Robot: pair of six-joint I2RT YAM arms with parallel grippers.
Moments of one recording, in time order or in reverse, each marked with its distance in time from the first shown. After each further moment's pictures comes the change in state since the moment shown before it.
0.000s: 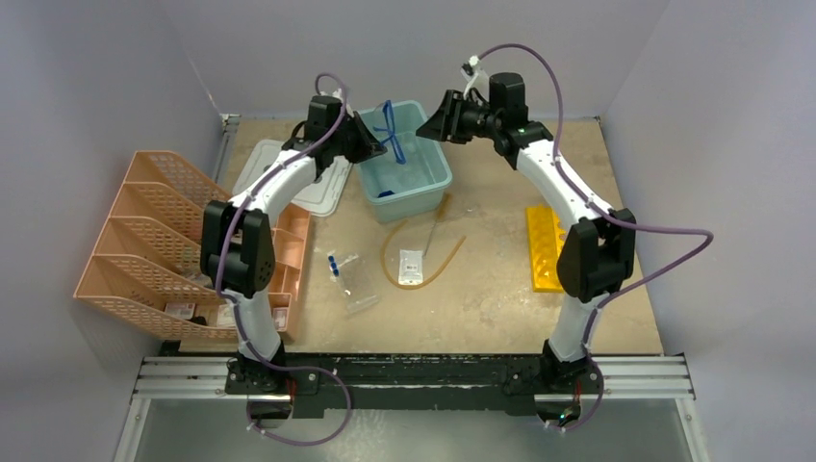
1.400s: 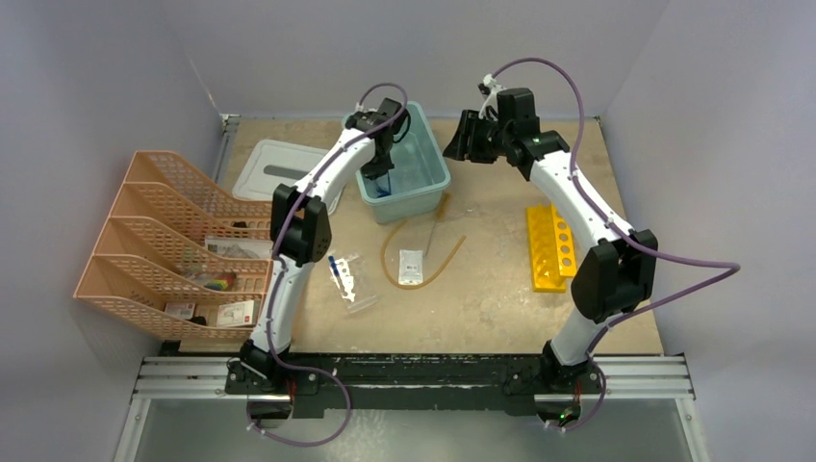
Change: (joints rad) left arm -0.181 0.510 0.792 -0.922 -0.757 0.072; right arm -0.003 -0.175 -0.121 -0.260 0.338 -0.121
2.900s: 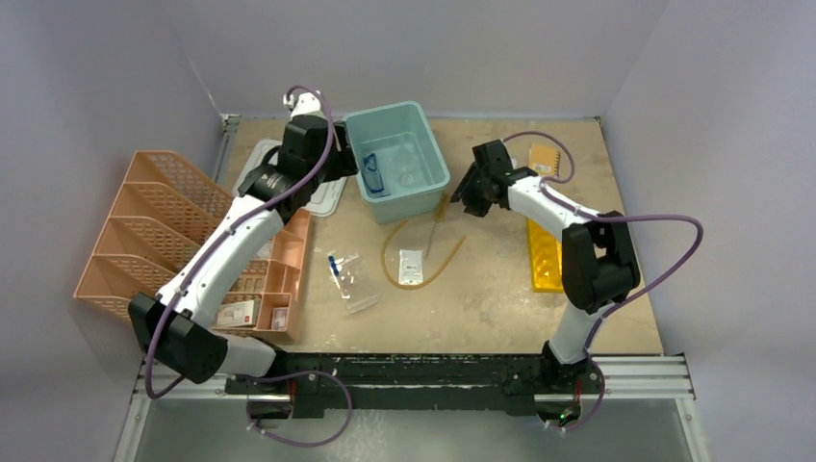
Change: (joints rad) left arm 0.006 -1.002 -0.900 0.533 0.069 0.205; right arm 0.043 0.071 -0.302 0.028 0.315 0.505
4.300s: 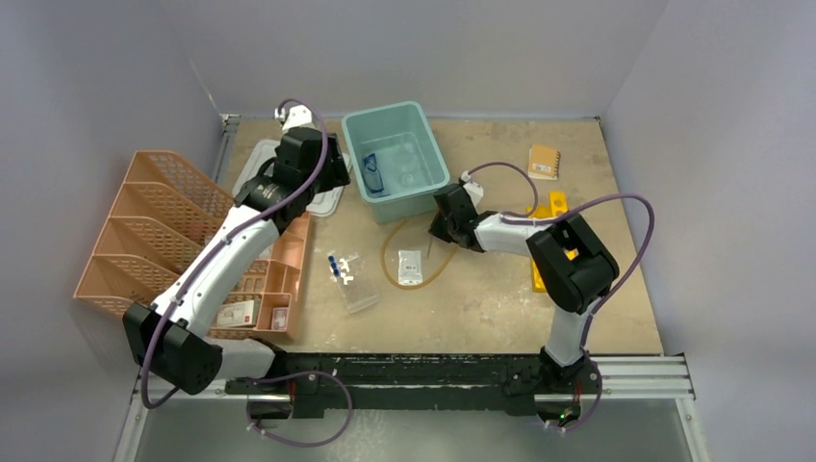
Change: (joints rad) left arm 0.019 -0.080 -0.132 0.009 -0.048 -0.040; right arm 0.246 0.077 -0.303 0.500 0.200 0.039
